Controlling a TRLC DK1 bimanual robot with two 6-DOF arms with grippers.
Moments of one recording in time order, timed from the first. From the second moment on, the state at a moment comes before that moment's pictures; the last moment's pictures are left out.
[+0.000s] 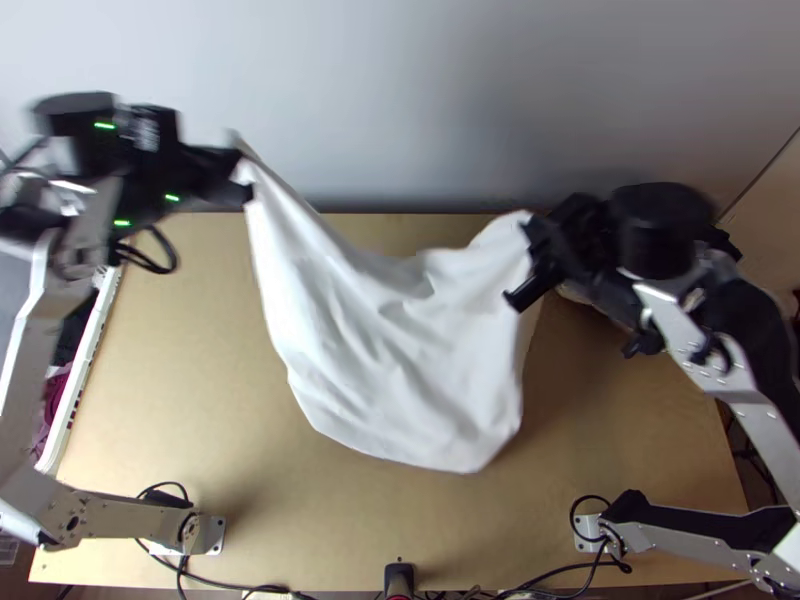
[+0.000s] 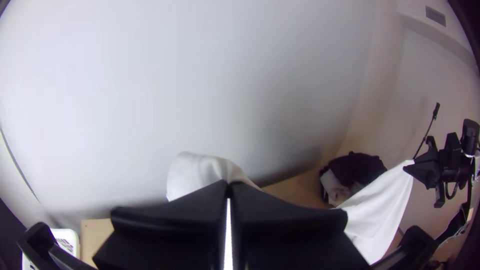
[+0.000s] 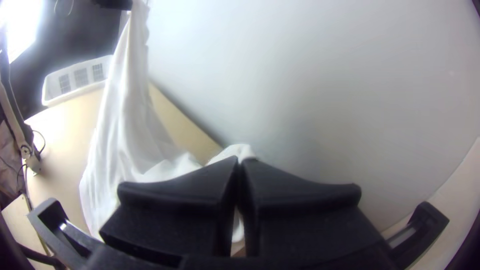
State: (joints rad) left arm -0.25 1.48 2.05 -0.84 0.11 -0.05; right arm 0.66 1.31 1.76 -0.84 0.21 -0.29
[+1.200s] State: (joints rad) left arm 0.02 1.11 2.22 -0.55 0.05 0.02; right arm 0.65 0.99 1.82 -0.36 0.36 -0.54
